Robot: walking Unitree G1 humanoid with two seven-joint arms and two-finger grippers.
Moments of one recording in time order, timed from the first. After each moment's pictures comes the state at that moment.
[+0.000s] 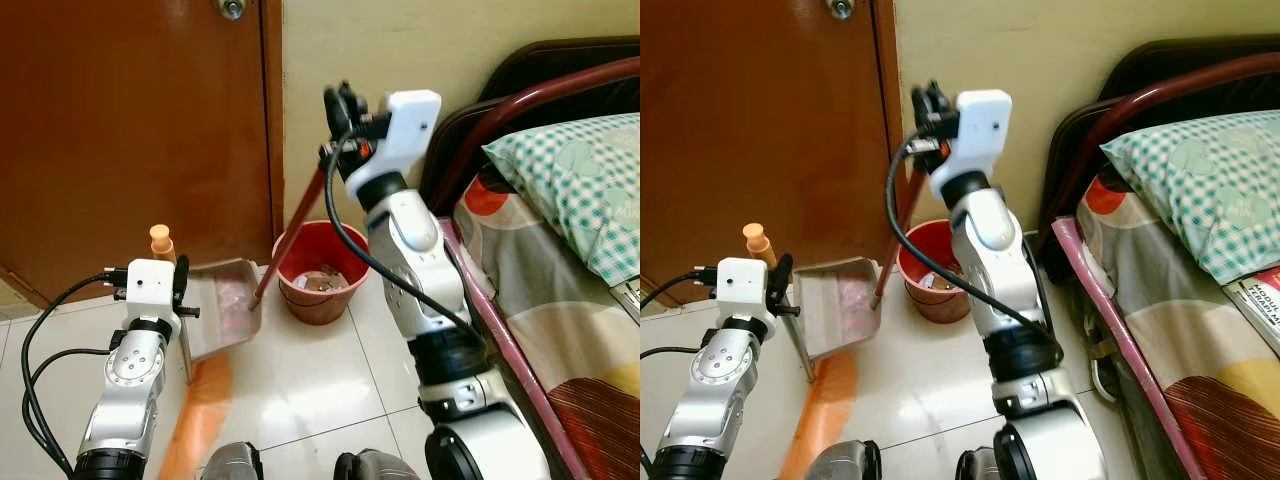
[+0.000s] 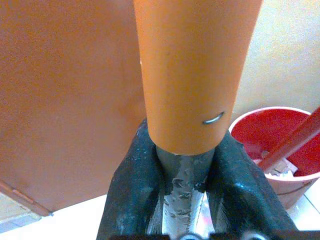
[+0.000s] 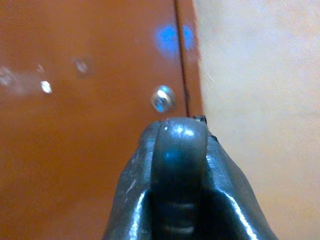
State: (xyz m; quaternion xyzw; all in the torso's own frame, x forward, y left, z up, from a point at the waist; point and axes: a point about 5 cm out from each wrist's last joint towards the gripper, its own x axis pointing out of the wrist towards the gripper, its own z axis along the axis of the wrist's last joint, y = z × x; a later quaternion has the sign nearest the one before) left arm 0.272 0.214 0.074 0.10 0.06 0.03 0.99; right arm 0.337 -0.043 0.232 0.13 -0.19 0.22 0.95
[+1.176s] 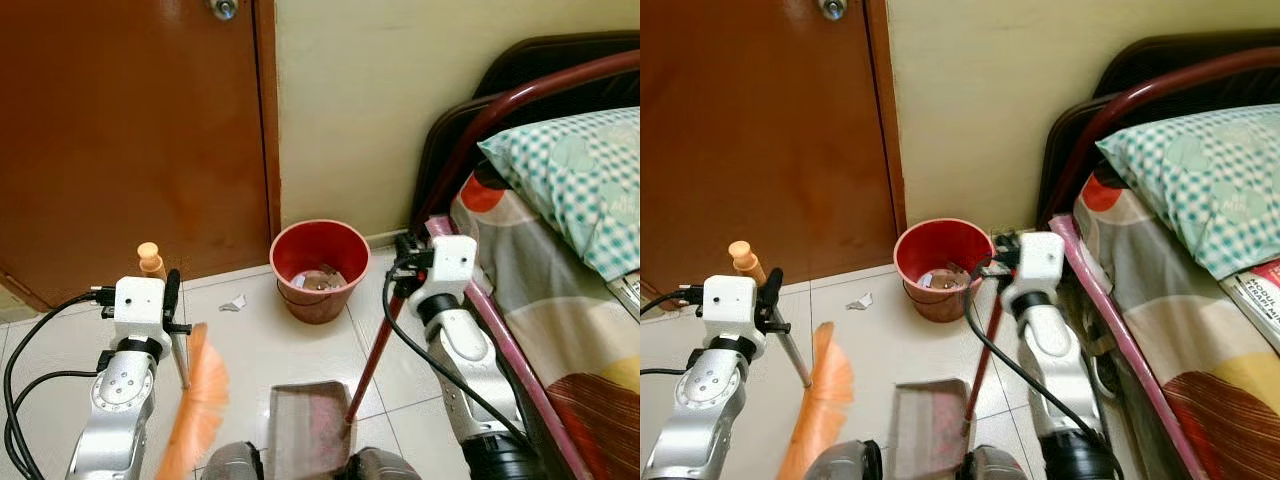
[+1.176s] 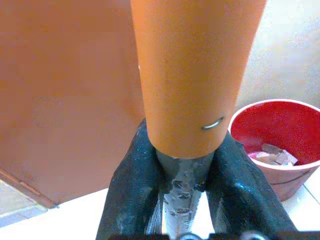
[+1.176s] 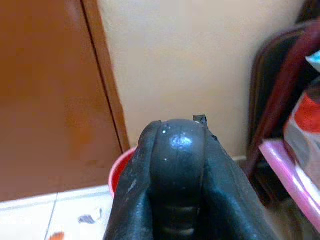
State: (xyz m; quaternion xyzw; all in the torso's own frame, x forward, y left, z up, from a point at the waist) left arm 0.248 0.219 0.072 0.10 0.07 0.04 0.99; right arm 0.289 -0.131 0.097 0.06 0.02 0.07 1.00
